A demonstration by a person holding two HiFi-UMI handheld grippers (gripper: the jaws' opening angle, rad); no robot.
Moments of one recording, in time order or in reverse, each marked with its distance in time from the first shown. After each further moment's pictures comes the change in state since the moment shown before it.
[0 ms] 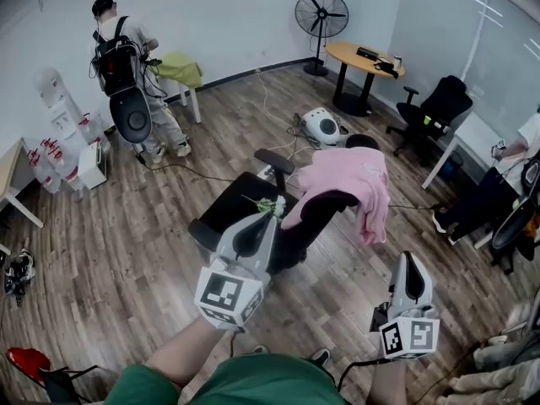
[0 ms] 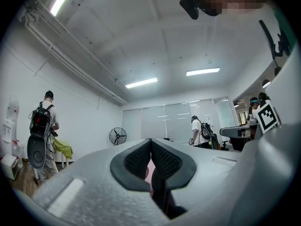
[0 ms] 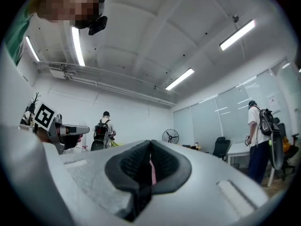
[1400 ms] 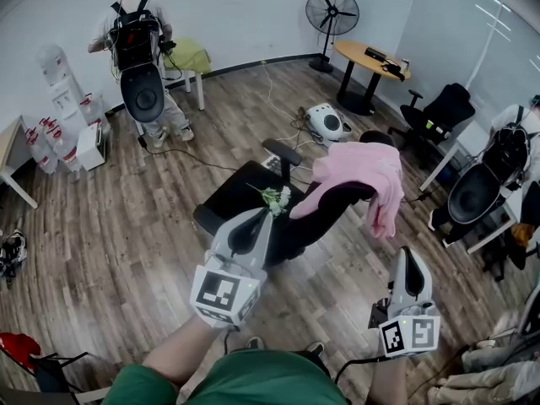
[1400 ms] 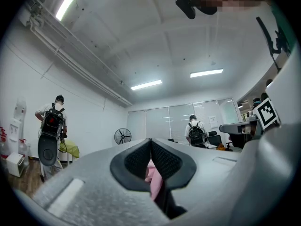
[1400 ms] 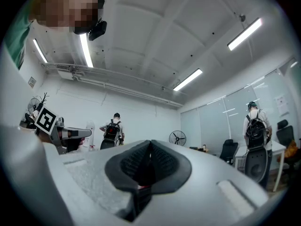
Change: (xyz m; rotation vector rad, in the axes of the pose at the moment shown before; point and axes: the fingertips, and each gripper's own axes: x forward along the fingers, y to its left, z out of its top) left arm -0.062 0.039 0.001 0.002 -0.026 0.054; right arm -0.006 0.069 0.015 -0.032 -0.011 0.082
